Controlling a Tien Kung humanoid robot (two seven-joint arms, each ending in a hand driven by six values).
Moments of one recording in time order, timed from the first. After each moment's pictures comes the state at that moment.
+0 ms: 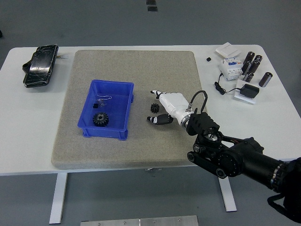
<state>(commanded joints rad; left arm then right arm) 0.05 0.12 -1.46 -0.18 1.51 -0.09 0.23 0.75 -0.07 0.34 0.83 -1.81 -0.35 -0.23</state>
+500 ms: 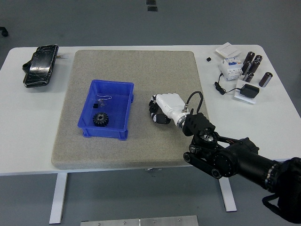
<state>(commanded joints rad) 0.05 0.12 -1.47 -0.18 1.51 -0.09 0.23 0.75 -0.03 0.34 0.79 -1.82 -0.36 -0.22</state>
